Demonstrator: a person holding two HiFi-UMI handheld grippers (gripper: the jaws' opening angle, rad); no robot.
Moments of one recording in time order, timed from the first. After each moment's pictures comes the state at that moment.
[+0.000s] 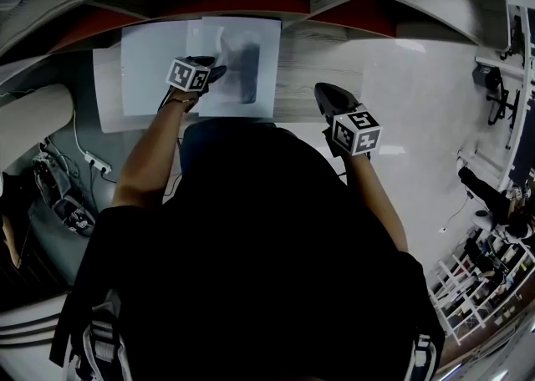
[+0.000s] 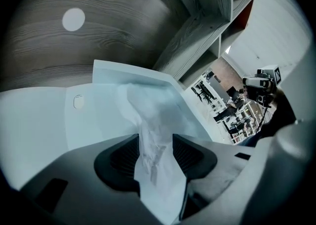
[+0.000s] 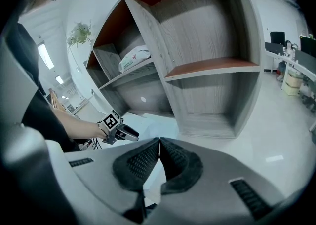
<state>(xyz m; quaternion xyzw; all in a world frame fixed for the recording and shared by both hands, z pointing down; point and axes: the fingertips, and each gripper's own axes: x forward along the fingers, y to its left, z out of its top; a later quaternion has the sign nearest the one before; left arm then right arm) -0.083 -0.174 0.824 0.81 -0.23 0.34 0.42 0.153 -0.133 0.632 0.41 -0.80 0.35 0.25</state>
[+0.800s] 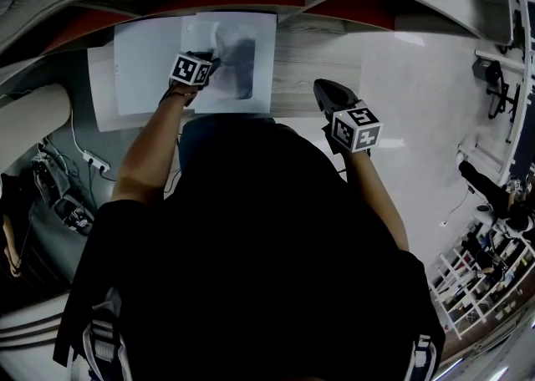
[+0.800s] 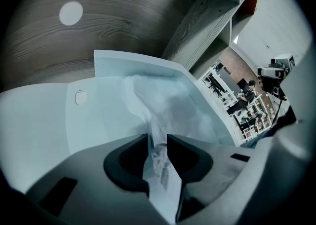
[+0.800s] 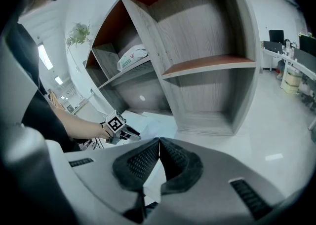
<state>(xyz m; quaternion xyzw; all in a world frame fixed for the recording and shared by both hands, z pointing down) -0.086 -0.178 0.856 0.79 -0.26 0.39 0.40 0.162 -0.127 0.637 0.41 -0.80 0.36 0.26</state>
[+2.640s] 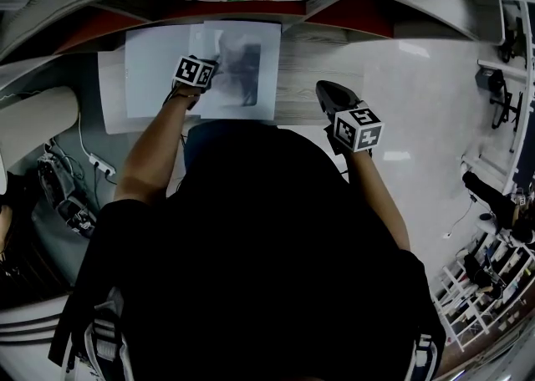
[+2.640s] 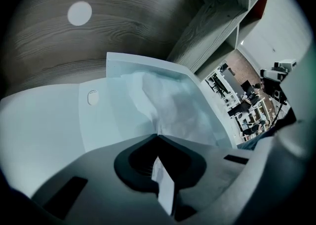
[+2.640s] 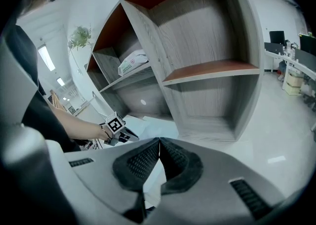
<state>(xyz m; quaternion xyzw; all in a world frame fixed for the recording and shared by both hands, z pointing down) -0.102 -0.185 0.847 0.77 -0.27 0.40 0.42 0.159 -0.142 0.628 0.41 -0.81 0.35 0.24</state>
